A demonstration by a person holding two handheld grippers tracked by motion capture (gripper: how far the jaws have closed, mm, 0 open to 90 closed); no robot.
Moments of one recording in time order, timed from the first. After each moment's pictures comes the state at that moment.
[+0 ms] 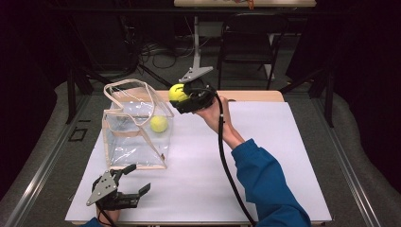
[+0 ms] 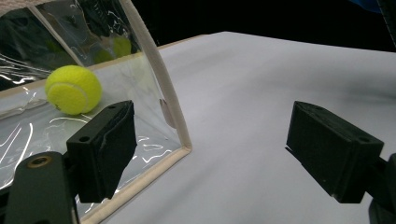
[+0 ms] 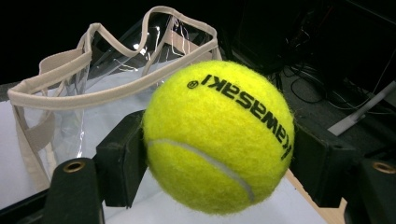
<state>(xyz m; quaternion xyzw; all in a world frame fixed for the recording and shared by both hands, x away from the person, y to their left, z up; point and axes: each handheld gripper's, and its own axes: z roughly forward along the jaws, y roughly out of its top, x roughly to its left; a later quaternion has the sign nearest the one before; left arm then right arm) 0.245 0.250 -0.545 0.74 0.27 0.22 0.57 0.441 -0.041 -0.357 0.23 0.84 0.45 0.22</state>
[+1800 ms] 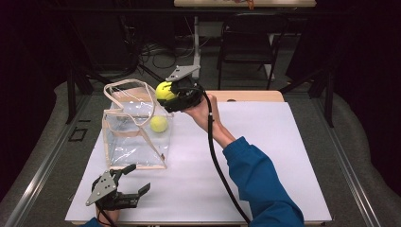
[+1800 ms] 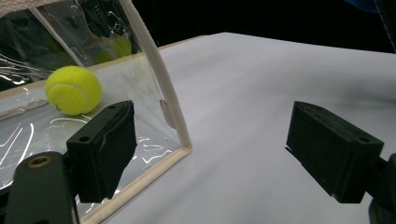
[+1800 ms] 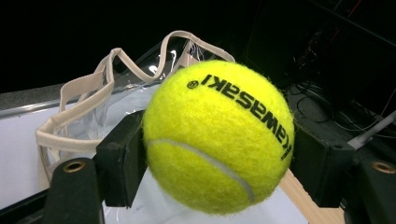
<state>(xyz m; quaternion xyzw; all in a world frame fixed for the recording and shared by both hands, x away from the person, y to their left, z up) 0.245 0.251 -0.545 0.74 0.27 0.22 0.57 0.439 -0.011 -0.349 0.20 0.83 0.47 0.22</state>
